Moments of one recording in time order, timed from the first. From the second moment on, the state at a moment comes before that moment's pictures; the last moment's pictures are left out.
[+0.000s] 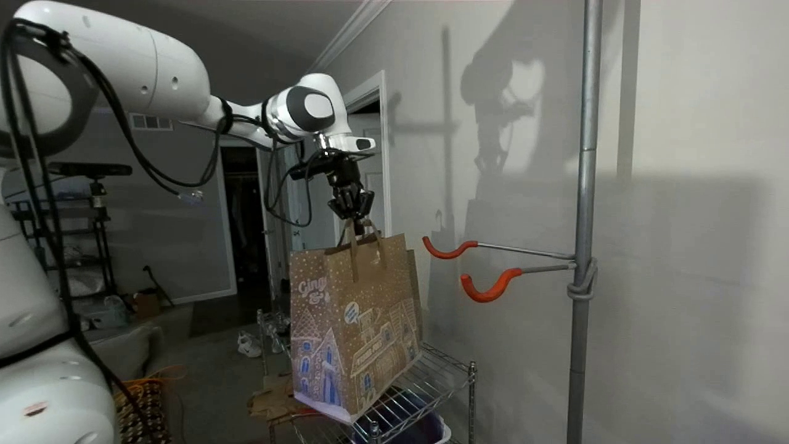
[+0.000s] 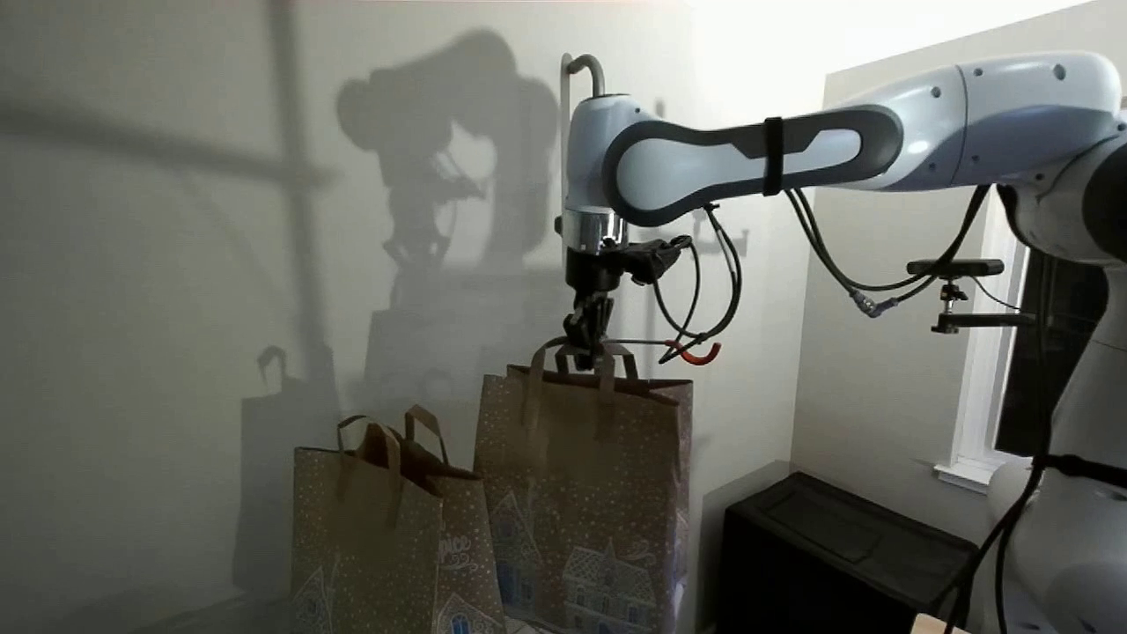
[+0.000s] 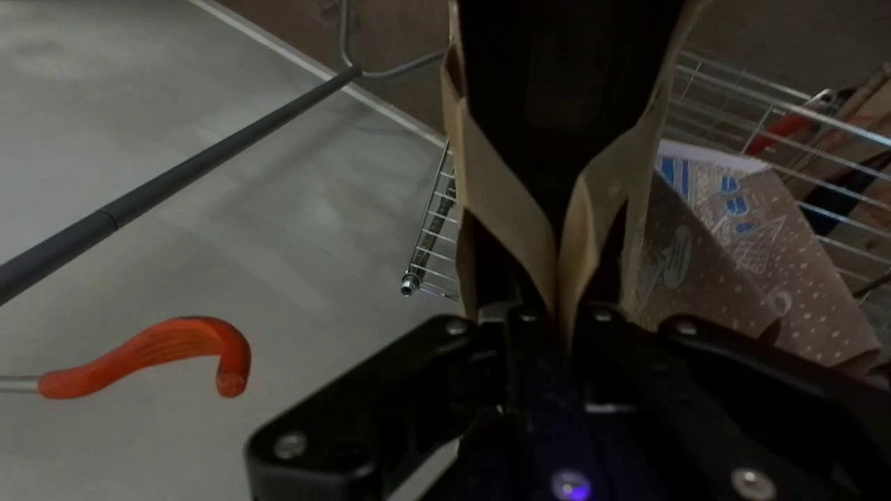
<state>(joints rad) 0.22 -0.21 0.14 -1.86 -0.16 1.79 0.04</state>
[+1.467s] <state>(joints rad) 0.14 -0.59 -0.32 -2.19 -0.13 1.75 -1.06</state>
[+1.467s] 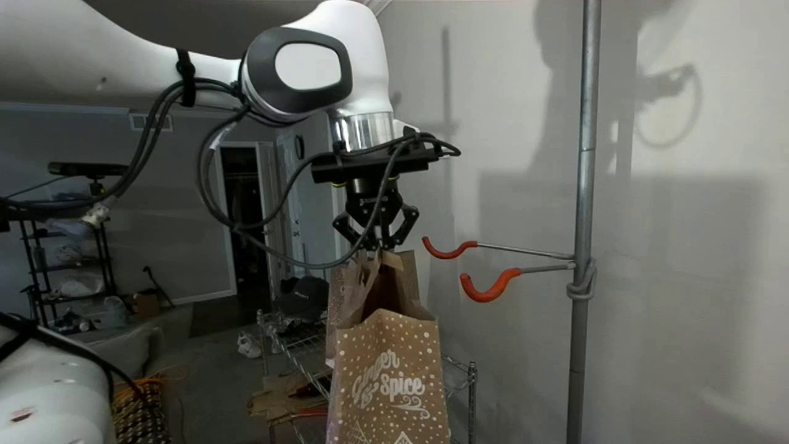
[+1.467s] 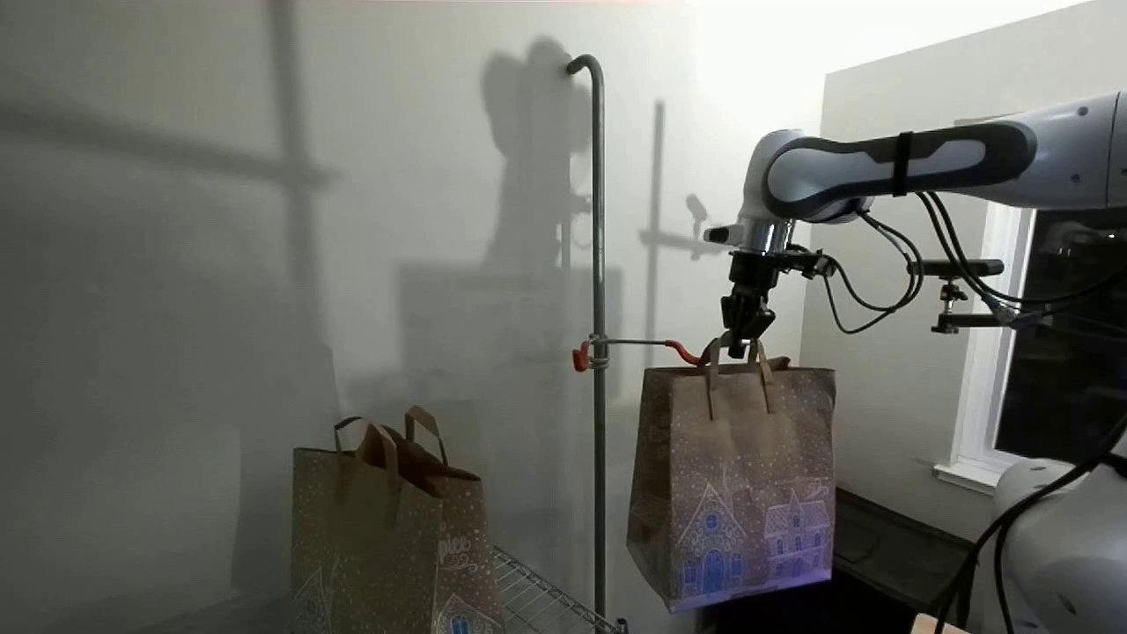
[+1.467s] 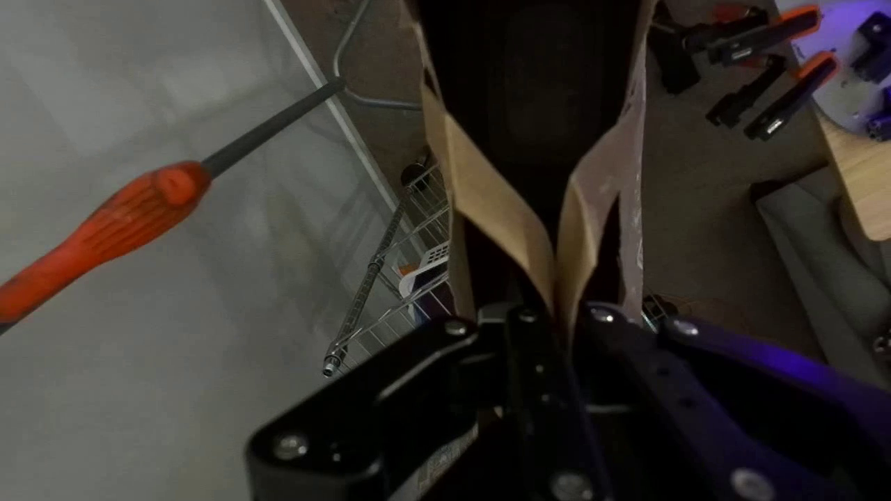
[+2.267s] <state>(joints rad) 0.09 -0.45 -0.39 -2.05 -0.08 1.79 -1.44</state>
